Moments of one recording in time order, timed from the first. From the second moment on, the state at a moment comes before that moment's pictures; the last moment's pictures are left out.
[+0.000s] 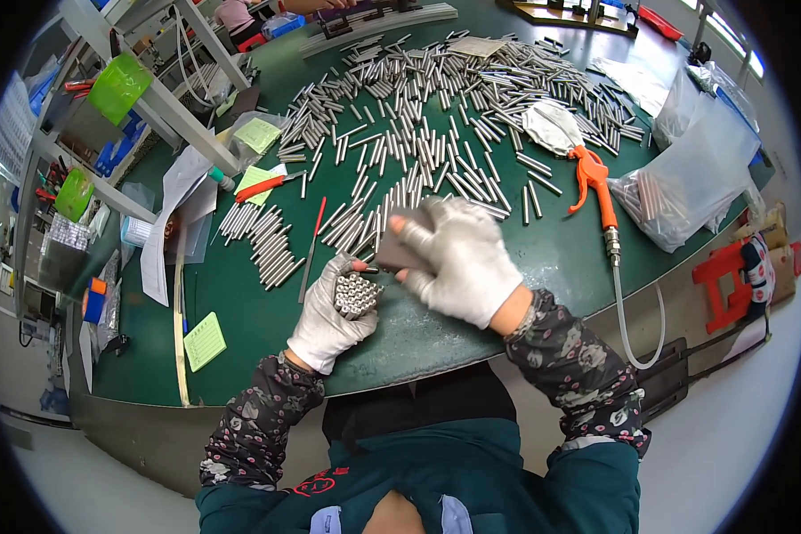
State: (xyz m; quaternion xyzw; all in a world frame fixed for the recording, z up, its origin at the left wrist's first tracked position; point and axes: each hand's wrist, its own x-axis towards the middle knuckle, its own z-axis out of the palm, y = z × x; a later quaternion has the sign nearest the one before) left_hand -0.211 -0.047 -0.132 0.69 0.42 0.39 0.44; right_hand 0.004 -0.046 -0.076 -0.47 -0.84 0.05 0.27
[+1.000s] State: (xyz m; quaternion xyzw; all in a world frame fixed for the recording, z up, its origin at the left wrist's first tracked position) left_hand -0.223 -0.060 -0.128 0.29 0.18 0.41 0.85; right_hand -0.060 -0.053 -0.093 -0.25 -0.88 0.10 0.40
